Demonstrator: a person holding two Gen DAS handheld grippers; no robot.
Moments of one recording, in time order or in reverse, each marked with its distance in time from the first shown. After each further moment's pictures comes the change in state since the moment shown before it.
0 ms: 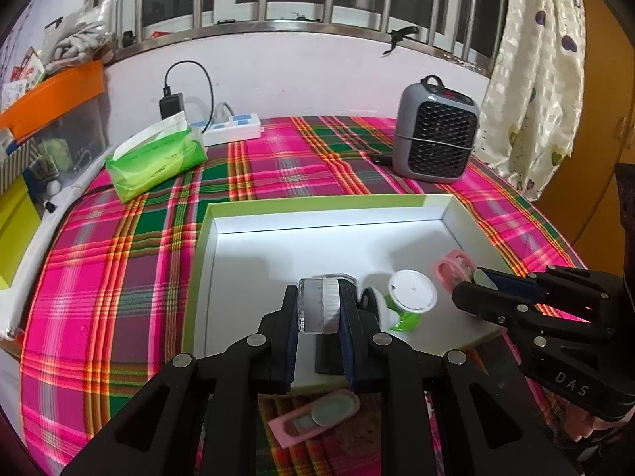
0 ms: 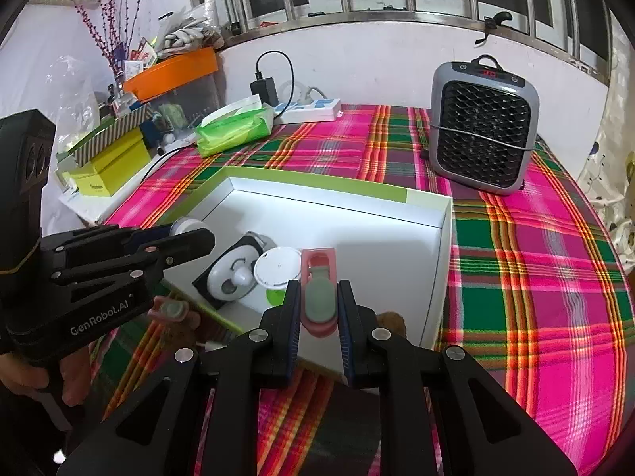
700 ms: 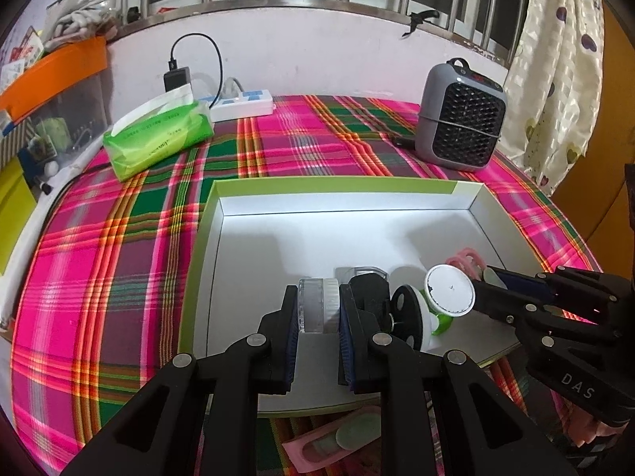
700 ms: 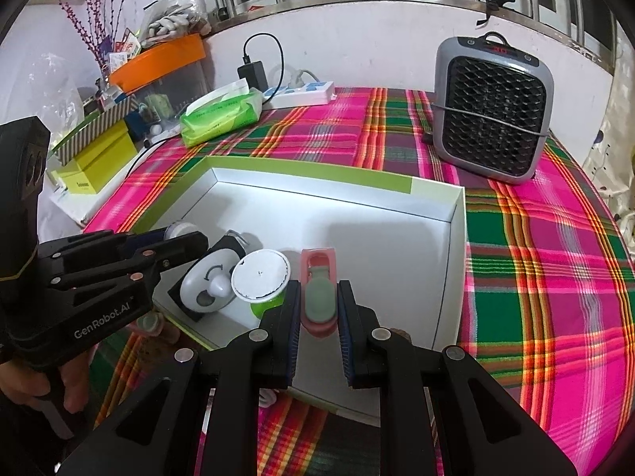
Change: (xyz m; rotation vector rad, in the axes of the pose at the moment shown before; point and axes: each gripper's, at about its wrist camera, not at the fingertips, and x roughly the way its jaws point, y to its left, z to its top) left arm 0.028 0.010 -0.001 -0.029 0.065 0.019; right arm 0.023 -0.007 0.003 0.019 0.064 -0.011
